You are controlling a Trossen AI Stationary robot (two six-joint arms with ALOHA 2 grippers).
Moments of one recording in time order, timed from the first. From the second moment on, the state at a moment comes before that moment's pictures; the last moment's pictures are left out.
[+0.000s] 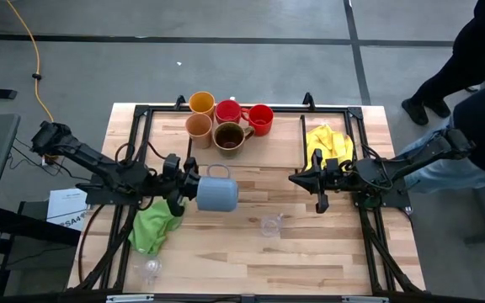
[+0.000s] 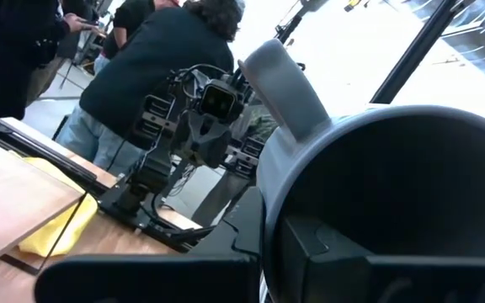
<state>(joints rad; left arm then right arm) -0.29 1.05 0.61 0.65 -0.41 -0.51 0.35 0.88 0.53 0.45 0.37 0.15</state>
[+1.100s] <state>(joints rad) -0.24 1.20 1.19 -0.28 -0.52 -0.56 0.35 0.89 0.53 0.45 0.37 0.15</state>
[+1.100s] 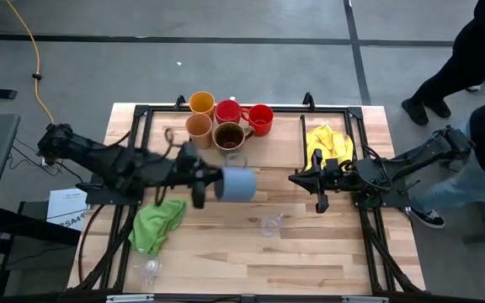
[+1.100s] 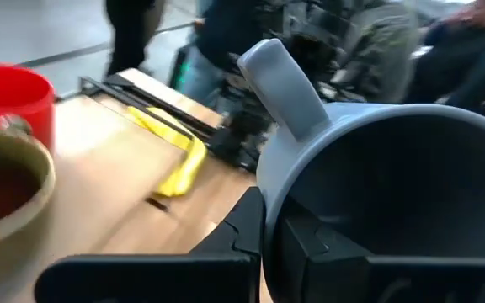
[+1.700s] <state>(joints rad) 0.02 1.77 1.94 -0.92 -0.35 -0.46 0.38 0.83 0.53 0.71 0.36 -0.11</state>
